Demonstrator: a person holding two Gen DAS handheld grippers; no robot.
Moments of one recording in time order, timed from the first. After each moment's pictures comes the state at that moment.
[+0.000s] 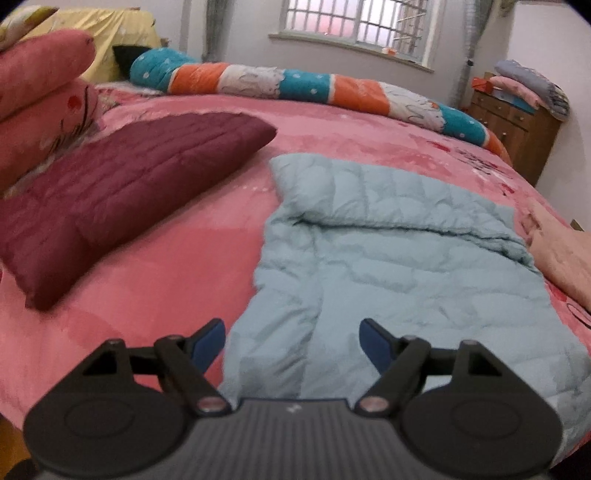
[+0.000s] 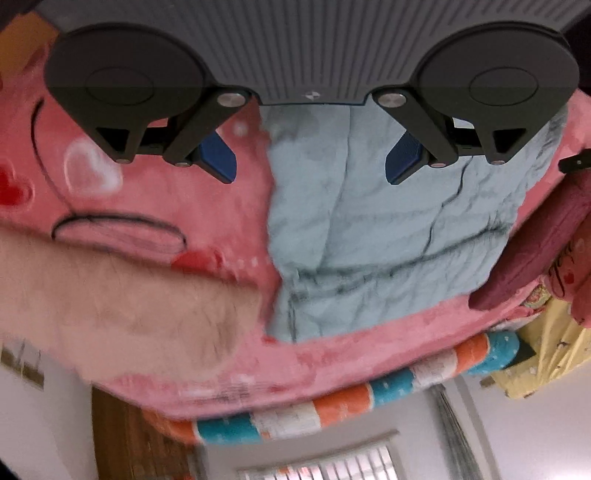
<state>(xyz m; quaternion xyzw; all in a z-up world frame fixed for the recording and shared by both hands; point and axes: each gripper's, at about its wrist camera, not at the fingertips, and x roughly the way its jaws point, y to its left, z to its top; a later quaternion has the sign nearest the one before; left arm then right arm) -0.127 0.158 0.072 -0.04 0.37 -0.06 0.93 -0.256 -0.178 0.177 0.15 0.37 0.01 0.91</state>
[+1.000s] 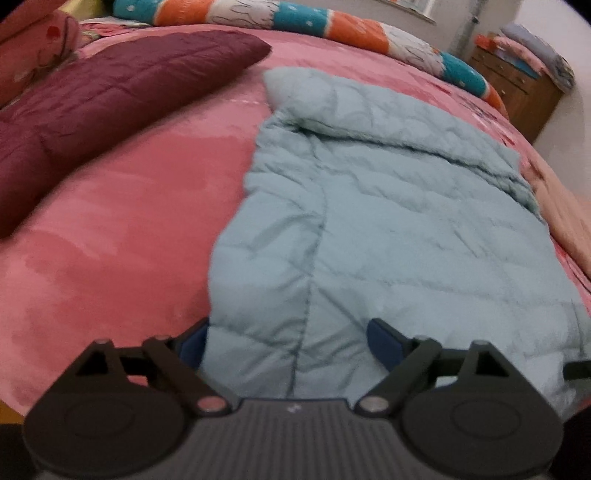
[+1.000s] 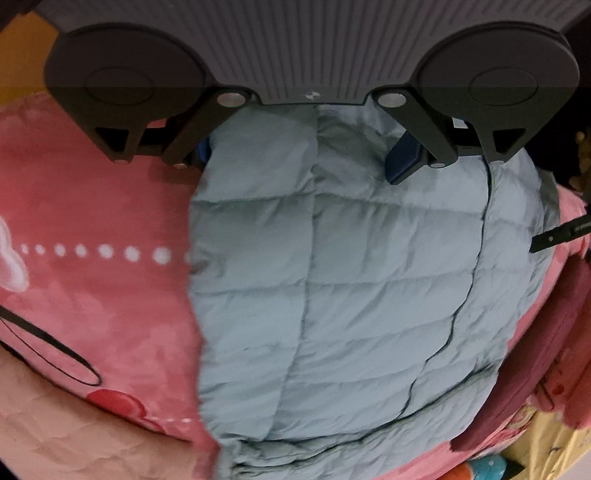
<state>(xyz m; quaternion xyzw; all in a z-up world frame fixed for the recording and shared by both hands) -0.122 0.159 0.027 -0.05 0.46 -0.10 0.88 -0.217 -0.125 0.119 0.11 0.56 0.10 0.82</state>
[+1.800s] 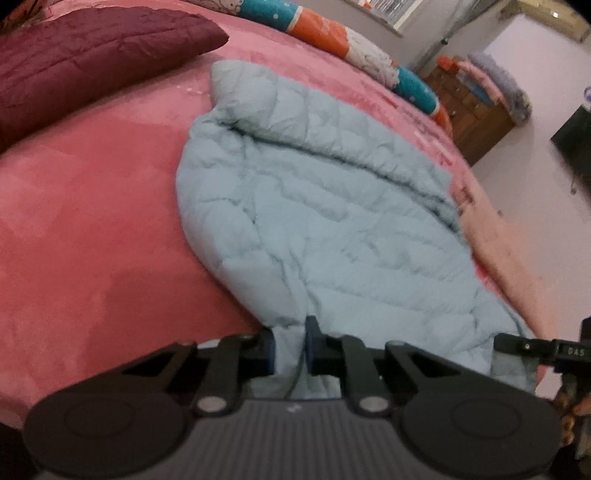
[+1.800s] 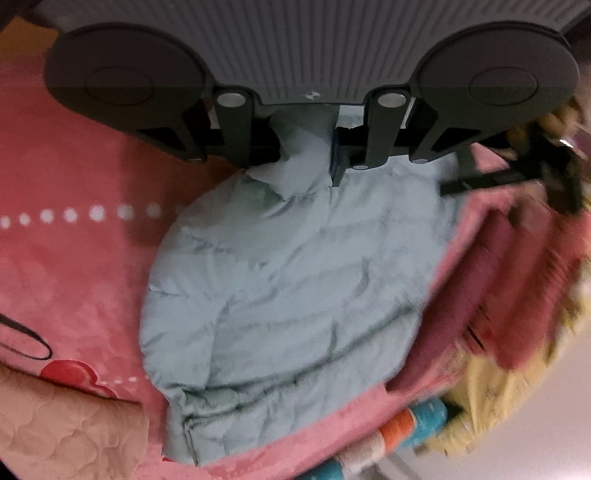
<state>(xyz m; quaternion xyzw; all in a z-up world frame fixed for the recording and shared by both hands) -0.117 0.157 0.044 -0.17 0.46 -0.20 0.85 -0.221 -0.139 0.147 0.26 0.45 0.21 0.83</state>
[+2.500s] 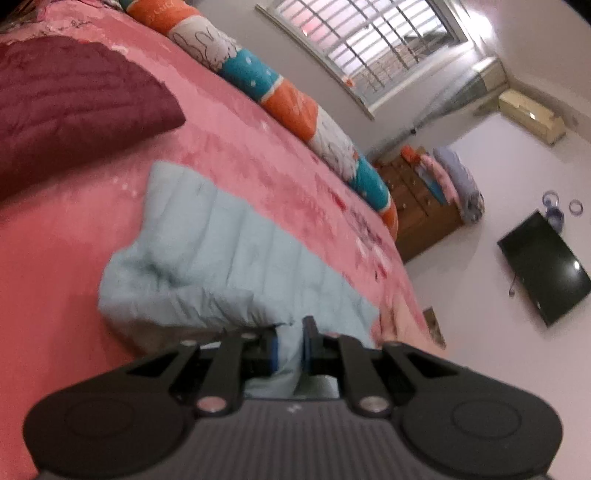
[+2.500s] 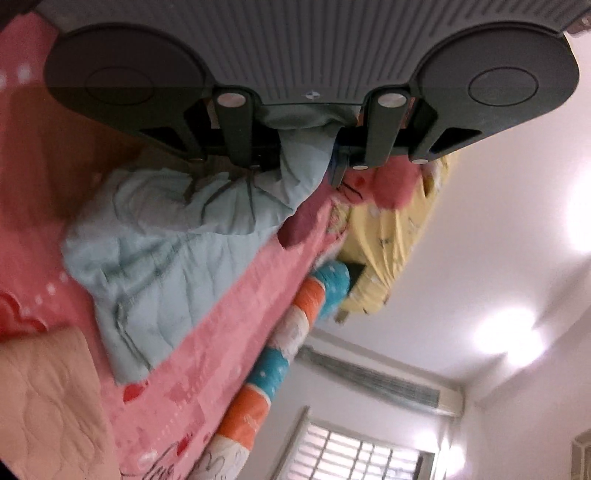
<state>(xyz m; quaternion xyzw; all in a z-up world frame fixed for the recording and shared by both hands) -0.026 0.157 0.111 -0.32 0.36 -0.23 0.84 -0.153 -0.184 0.172 0.49 0.26 0.27 0.79</state>
